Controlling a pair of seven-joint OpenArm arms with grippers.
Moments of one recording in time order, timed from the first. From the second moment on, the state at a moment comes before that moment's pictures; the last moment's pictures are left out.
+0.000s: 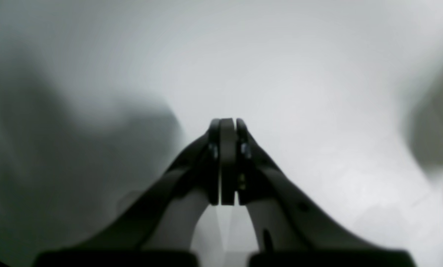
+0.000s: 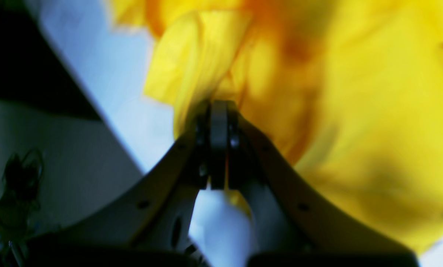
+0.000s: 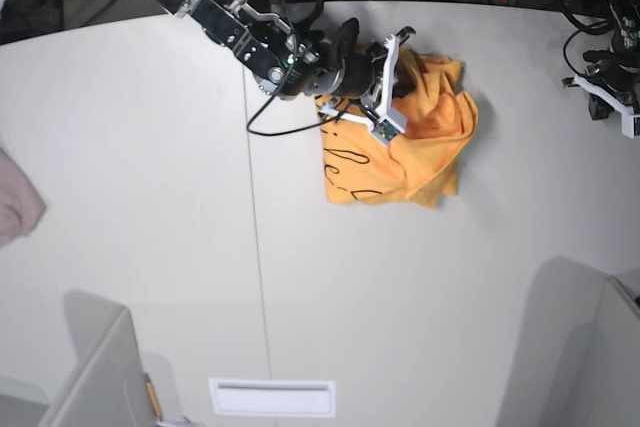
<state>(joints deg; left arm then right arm) 24.8 -24.2 -40.0 92.0 -27.9 -23.8 42.6 1.4 5.9 -49.1 96.7 29.1 0.0 -50.7</state>
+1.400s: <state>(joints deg) 26.4 -25.7 -51.8 89.6 -27.8 -24.2 42.7 14.2 0.5 -49.3 84.4 29.0 -0.1 -54.0</state>
